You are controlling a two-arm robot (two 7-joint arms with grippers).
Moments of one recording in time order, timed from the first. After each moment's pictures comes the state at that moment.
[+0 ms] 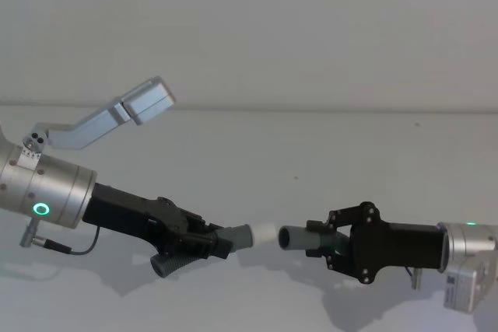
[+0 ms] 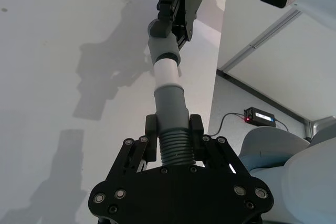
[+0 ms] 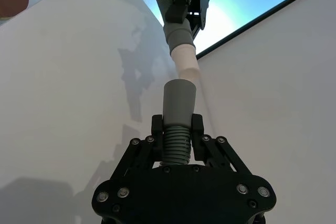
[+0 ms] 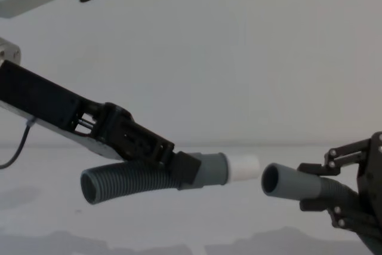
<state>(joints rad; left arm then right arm) -0.60 0.69 0.61 -1.69 -0.70 0.87 -1.00 0.44 0.53 -0.46 -1.17 0.16 -1.06 1.03</state>
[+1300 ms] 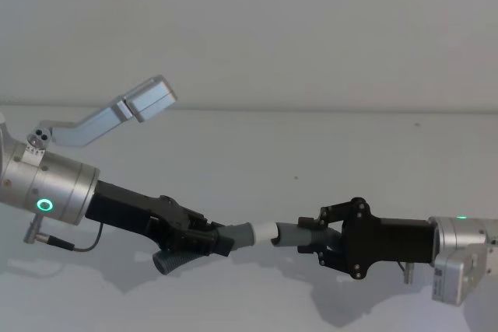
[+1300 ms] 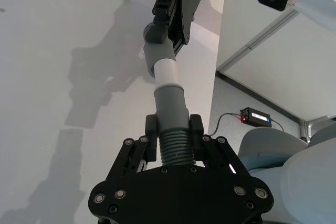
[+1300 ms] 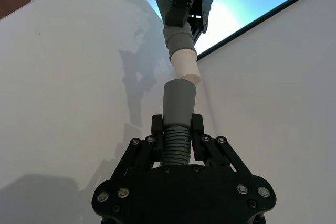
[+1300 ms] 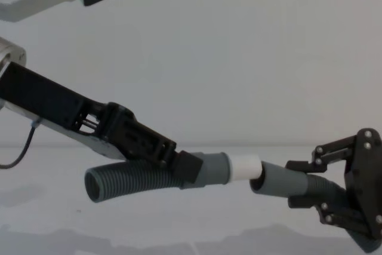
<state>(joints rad) -0.63 0.69 0.65 -1.65 -0.72 0.85 -1.01 0.46 0.53 -0.50 -1.17 0.13 -1.03 1.01</state>
